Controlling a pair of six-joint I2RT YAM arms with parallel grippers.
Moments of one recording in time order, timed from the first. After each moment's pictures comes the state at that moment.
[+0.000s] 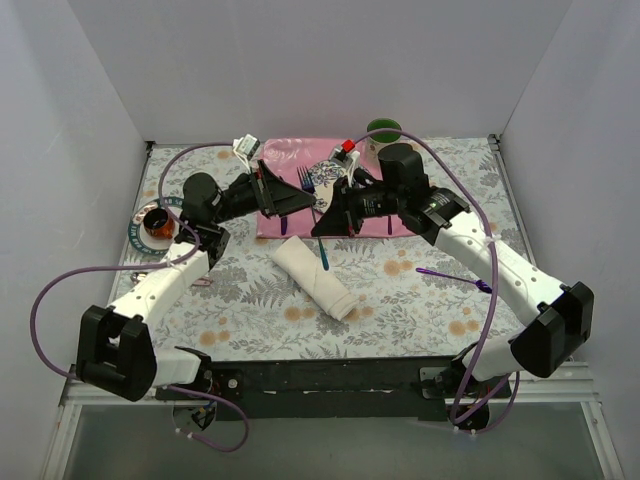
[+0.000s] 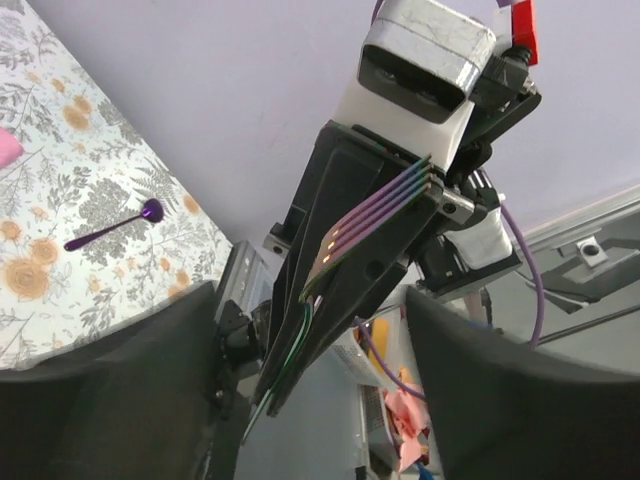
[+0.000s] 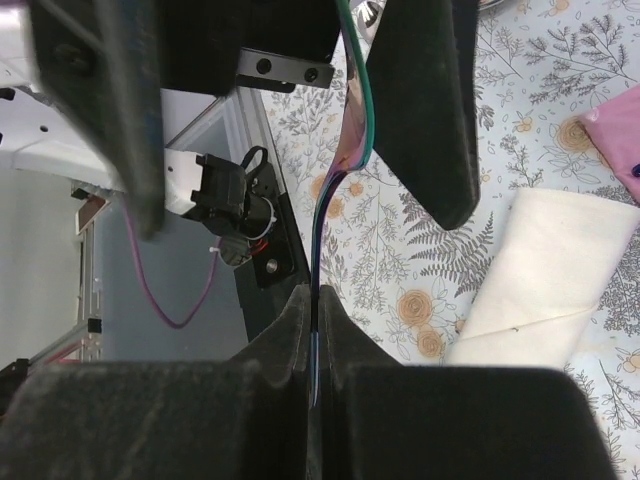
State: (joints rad) left arm -0.34 1.29 0.91 0.66 0.93 -1.25; right arm 0.68 1.42 1.37 -0.37 -0.81 0.31
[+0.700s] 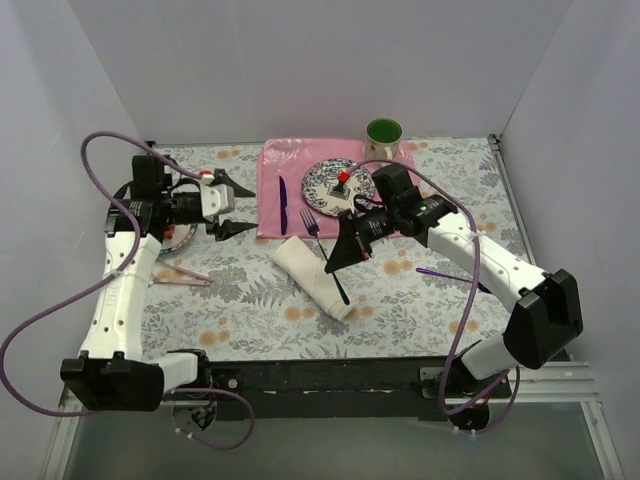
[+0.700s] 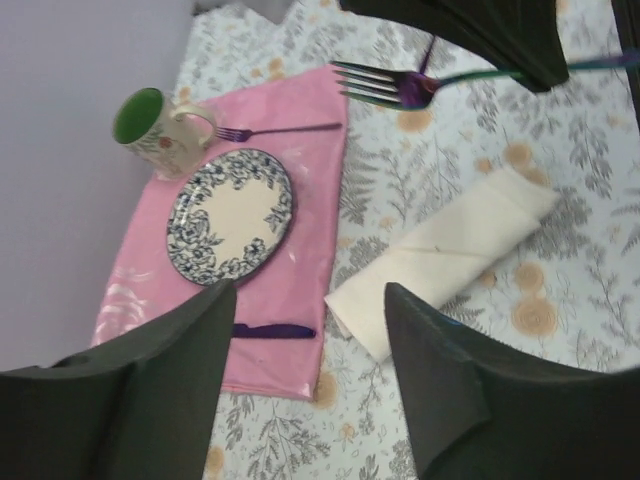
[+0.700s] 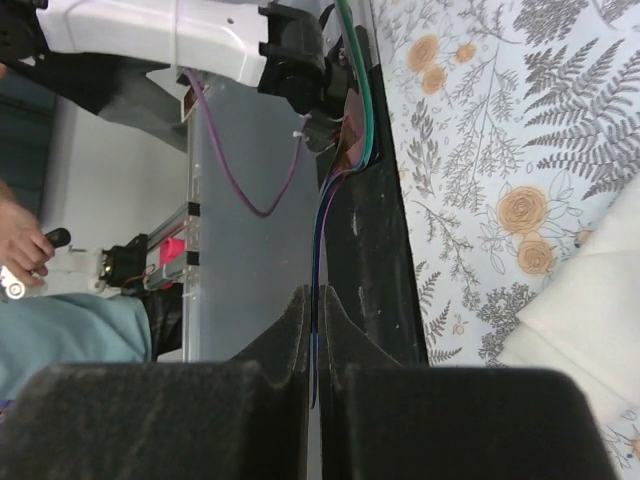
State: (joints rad) left arm -0.02 1.19 1.37 -0.87 1.20 1.09; right arm 0.63 1.45 1.25 -0.54 -1.12 0.18
